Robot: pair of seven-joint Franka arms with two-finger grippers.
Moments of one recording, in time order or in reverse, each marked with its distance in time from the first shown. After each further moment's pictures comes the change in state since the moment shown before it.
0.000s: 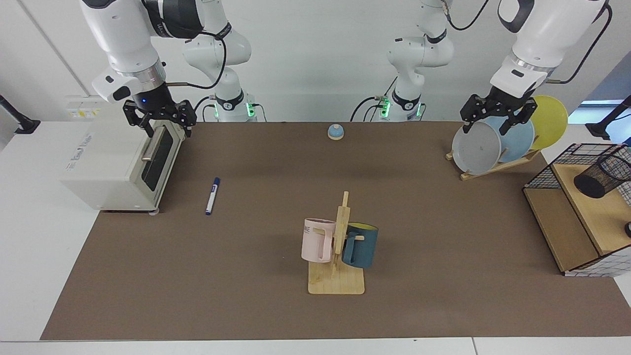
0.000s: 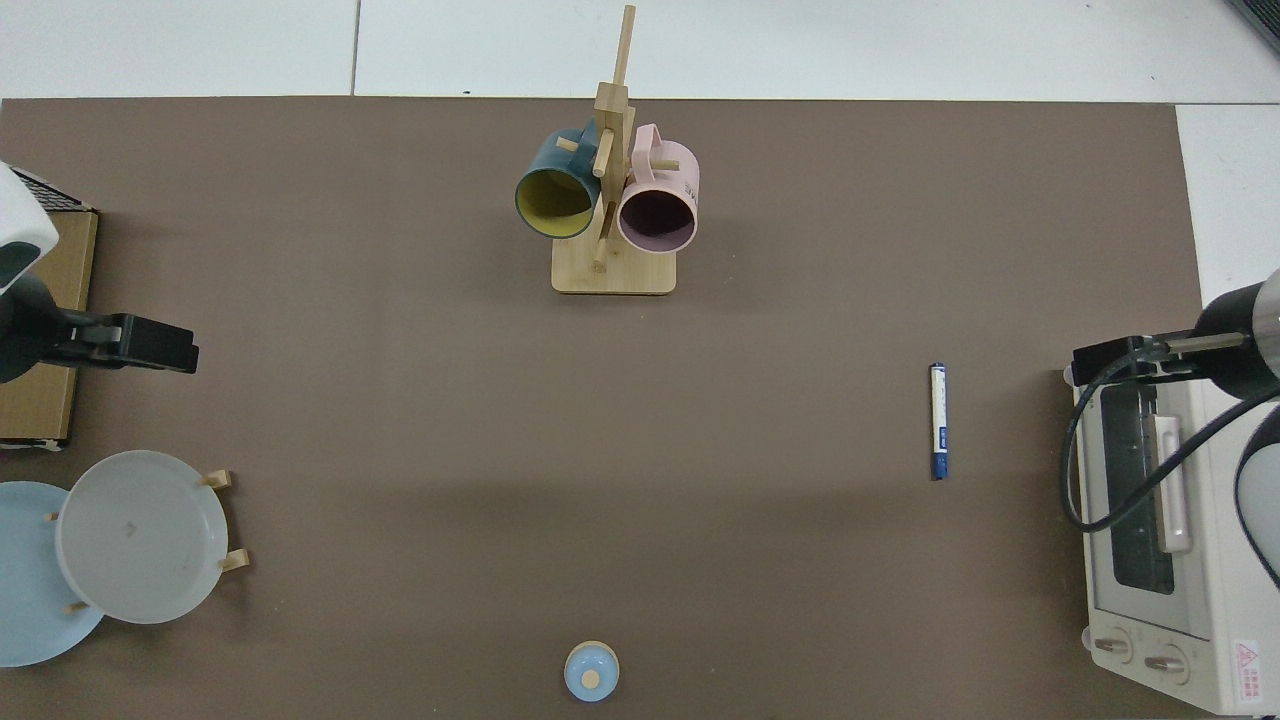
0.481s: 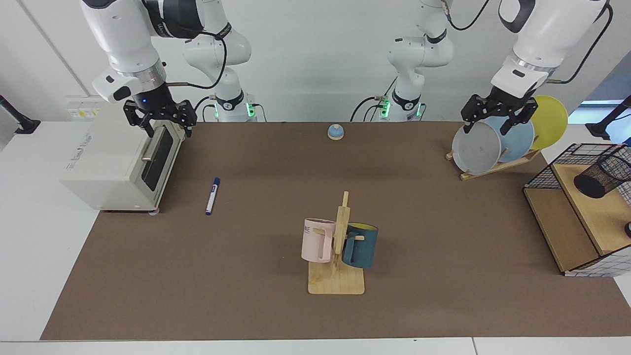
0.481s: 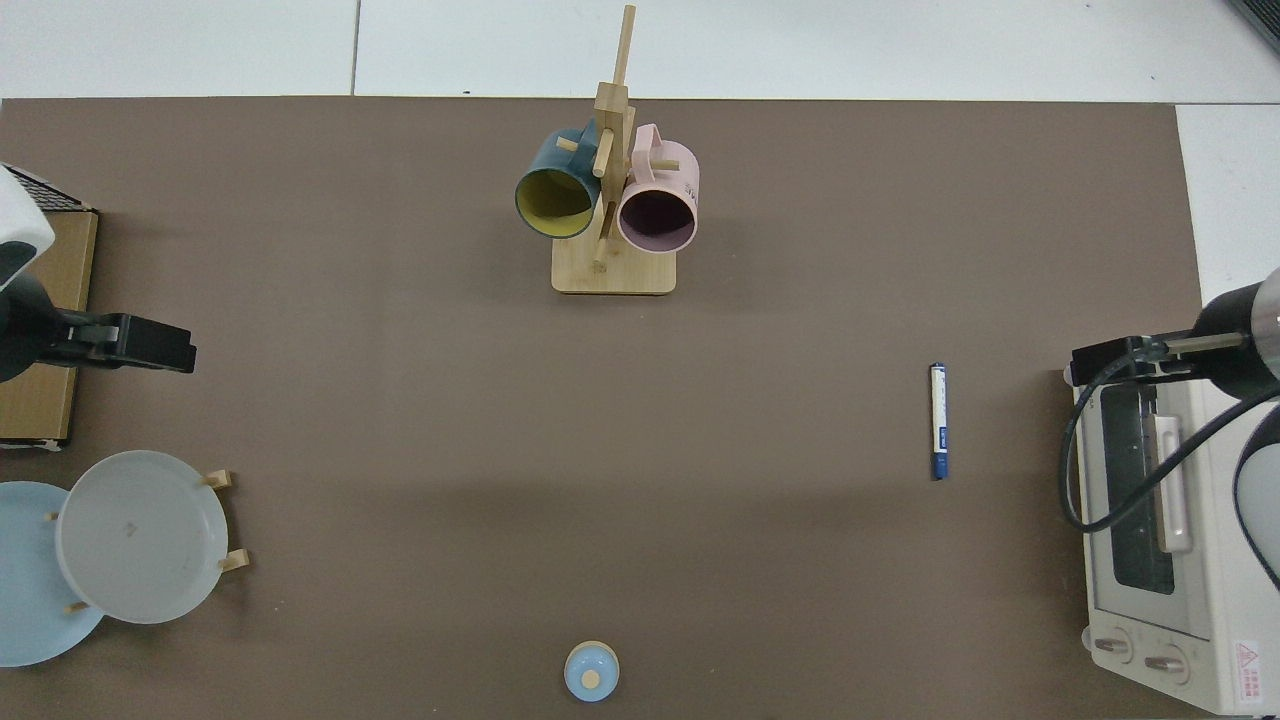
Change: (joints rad) left arm 0.000 0.000 0.001 0.000 0.000 0.000 0.000; right arm 0.000 0.000 0.000 0.000 0.001 0.000 0.000
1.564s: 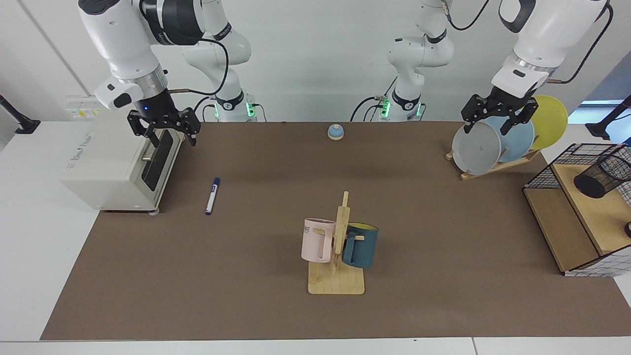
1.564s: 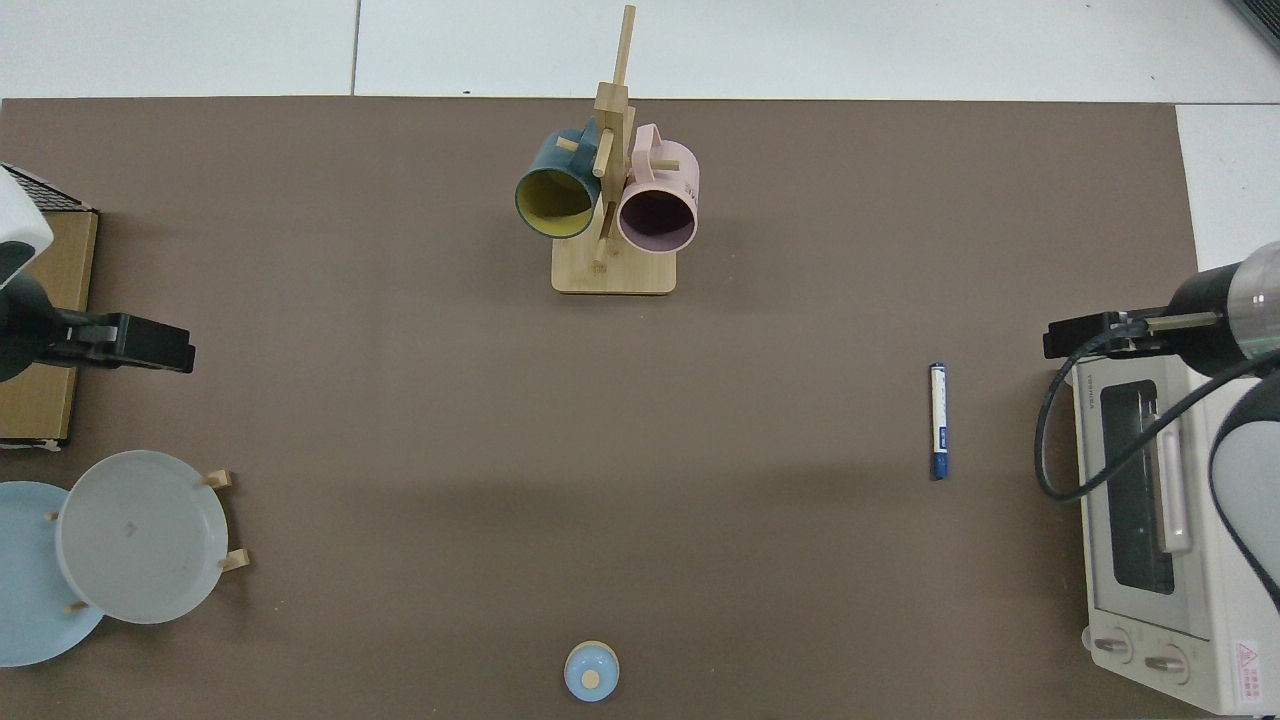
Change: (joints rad) left arm 0.000 0.000 0.001 0.000 0.000 -0.001 0.000; right arm -0.004 0.022 -0.005 -0.043 0.068 0.132 0.000
